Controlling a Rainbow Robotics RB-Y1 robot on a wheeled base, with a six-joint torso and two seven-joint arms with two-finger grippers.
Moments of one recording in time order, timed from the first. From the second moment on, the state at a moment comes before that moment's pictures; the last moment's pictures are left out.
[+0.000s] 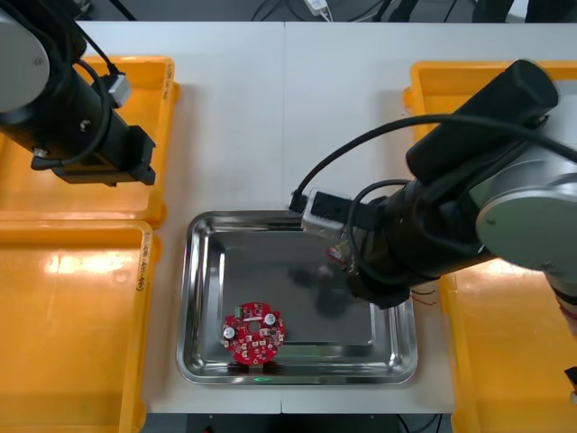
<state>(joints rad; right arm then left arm) -0.54 -0.47 0.36 -2.30 -0.90 1.92 1.81 -0.76 0.86 -0.28 -1.86 1.03 1.81 -0.90</state>
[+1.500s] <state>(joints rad) -0.44 -0.47 0.79 -2.24 -0.57 1.83 1.81 -0.82 0.97 -0.23 -1.20 0.97 1.50 -1.86</state>
